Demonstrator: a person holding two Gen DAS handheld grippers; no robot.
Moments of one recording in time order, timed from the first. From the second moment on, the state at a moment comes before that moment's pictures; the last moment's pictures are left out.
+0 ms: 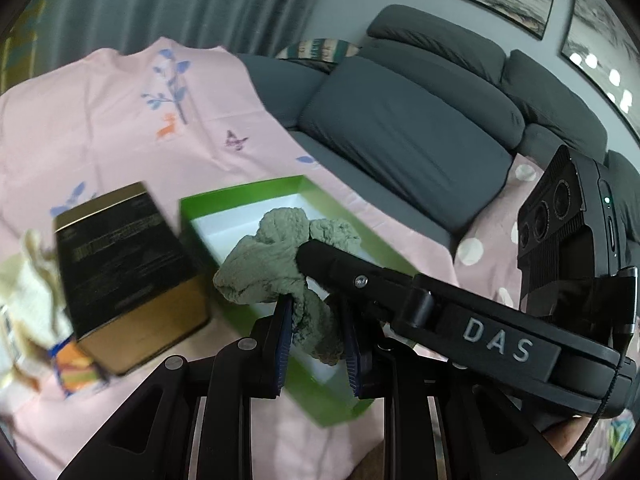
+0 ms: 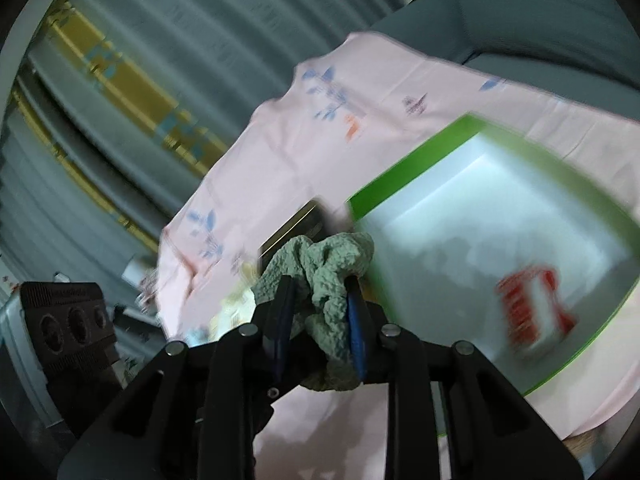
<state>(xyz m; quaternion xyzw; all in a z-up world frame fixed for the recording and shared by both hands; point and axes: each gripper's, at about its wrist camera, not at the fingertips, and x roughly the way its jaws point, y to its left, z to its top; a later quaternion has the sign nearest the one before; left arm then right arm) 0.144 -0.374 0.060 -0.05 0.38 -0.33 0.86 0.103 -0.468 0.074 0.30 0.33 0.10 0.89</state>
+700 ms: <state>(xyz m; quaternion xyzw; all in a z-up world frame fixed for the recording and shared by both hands) 0.171 -0.419 0.022 -0.01 0.43 -0.32 0.84 0.109 -0.527 0.031 0.35 0.32 0.00 0.88</state>
